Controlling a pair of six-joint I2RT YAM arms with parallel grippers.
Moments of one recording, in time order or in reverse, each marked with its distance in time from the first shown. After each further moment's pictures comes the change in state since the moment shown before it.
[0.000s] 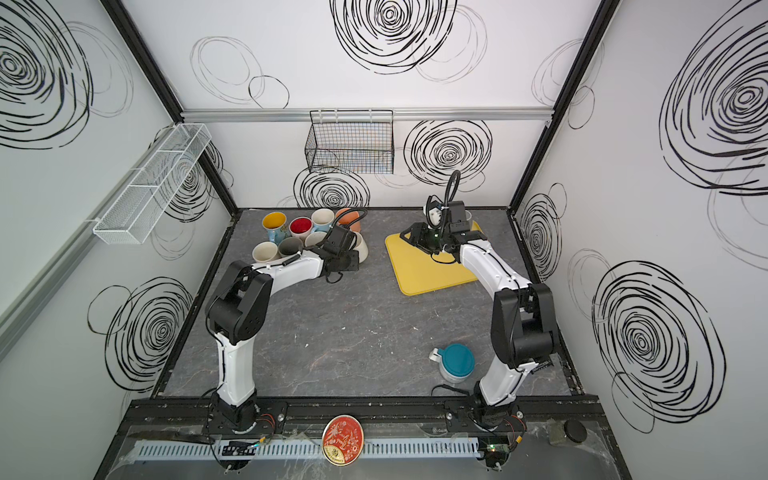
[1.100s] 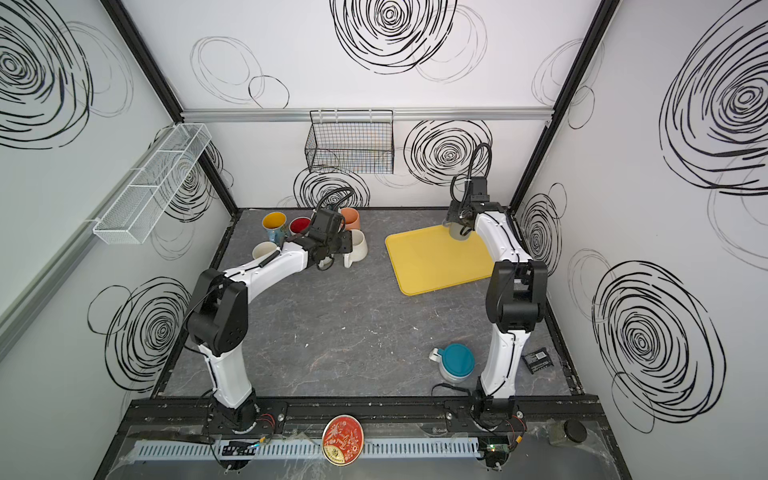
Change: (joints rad) left arm 0.041 -0.155 0.040 -0.023 -0.028 0.033; right arm -0.190 0.325 0.496 -0.254 0.663 -0.271
